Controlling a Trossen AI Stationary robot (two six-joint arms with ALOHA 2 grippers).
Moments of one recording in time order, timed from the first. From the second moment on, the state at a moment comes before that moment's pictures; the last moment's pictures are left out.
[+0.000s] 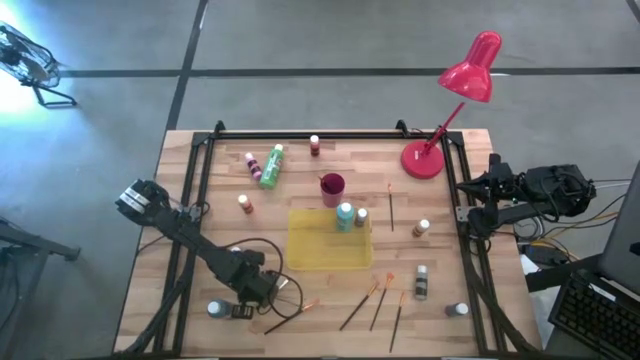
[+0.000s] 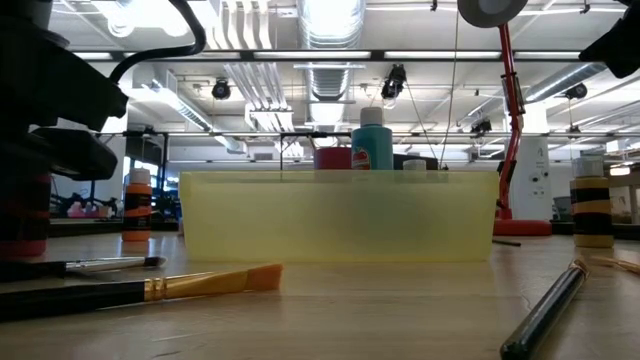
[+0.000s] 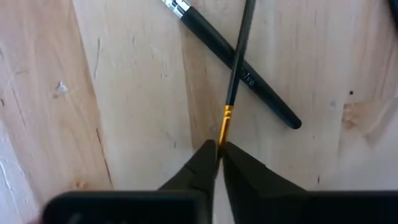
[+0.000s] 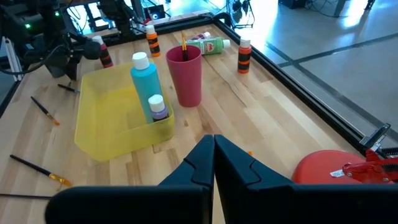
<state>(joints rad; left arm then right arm) -0.59 1.65 0.93 -0.65 0.11 -0.52 0.22 0.08 0.79 -1.17 0.45 0.34</state>
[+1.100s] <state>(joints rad) -0.44 1.53 1.69 -1.26 0.01 -0.18 0.22 0.08 0.79 -1.11 0.45 0.32</state>
